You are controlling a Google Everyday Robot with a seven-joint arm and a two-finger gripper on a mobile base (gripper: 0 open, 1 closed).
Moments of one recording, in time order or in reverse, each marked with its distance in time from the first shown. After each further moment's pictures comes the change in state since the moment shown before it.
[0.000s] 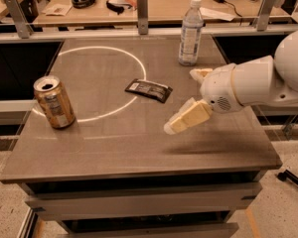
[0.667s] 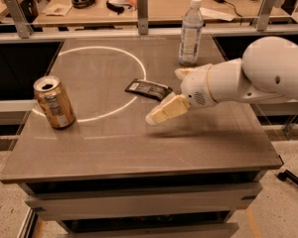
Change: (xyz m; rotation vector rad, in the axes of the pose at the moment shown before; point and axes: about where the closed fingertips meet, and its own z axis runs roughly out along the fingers) arm -0.013 -0.020 0.054 -0.002 -0.059 0.063
